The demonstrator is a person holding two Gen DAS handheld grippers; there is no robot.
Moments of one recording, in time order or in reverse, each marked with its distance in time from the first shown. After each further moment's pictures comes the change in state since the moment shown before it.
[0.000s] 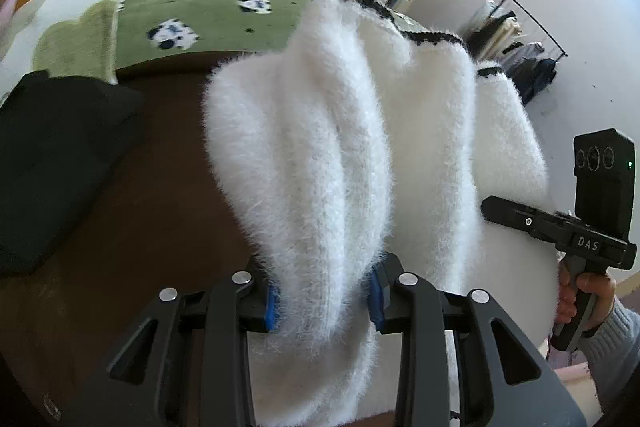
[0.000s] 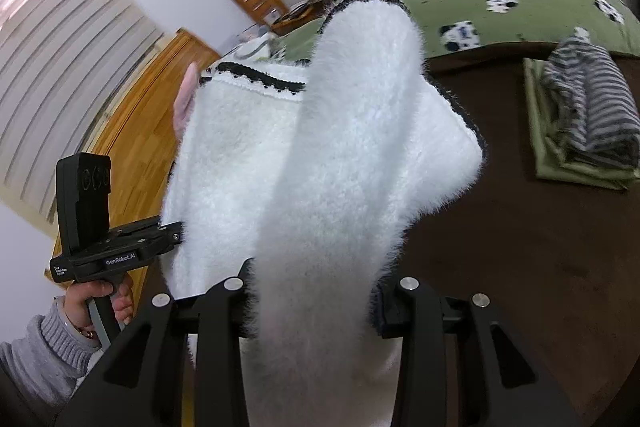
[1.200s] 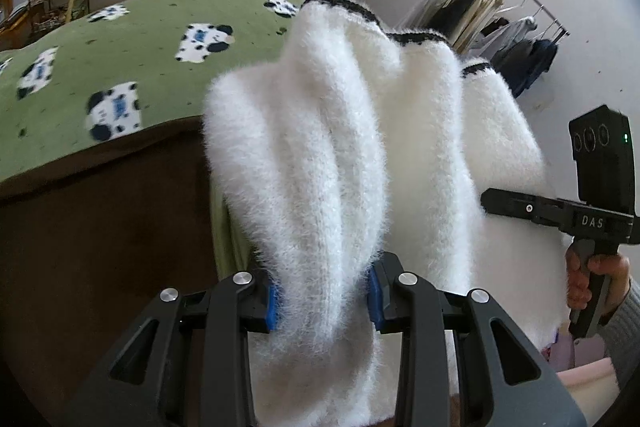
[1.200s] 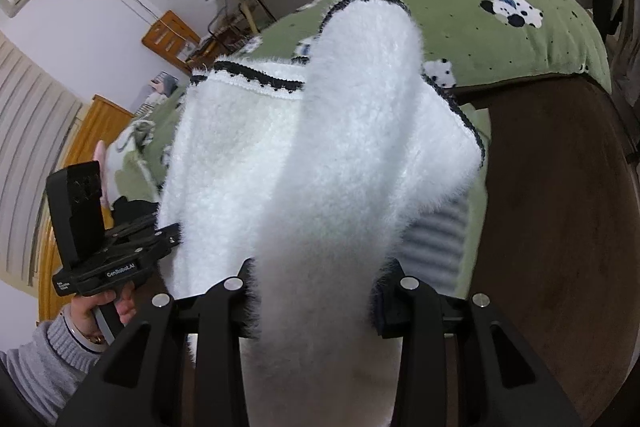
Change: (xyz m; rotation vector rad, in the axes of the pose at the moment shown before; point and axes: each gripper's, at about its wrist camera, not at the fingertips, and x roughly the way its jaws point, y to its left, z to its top) left arm 0.330 -0.251 0.240 0.122 0.038 -0.074; right arm -0.068 -0.418 0.211 0.117 0.039 -0.111
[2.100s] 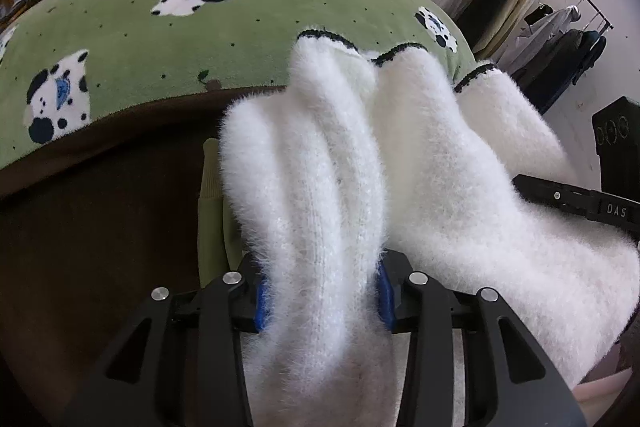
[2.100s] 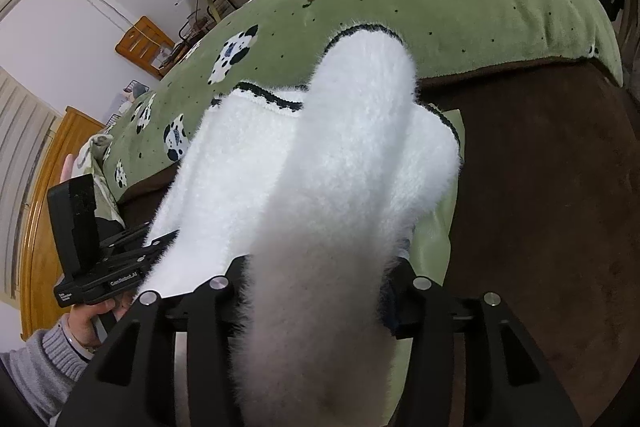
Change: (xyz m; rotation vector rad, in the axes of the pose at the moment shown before) left arm 0.139 0.032 0.015 -0.015 0.010 0.082; right arm 0.087 -0.099 0.027 0.024 -0.020 -0.035
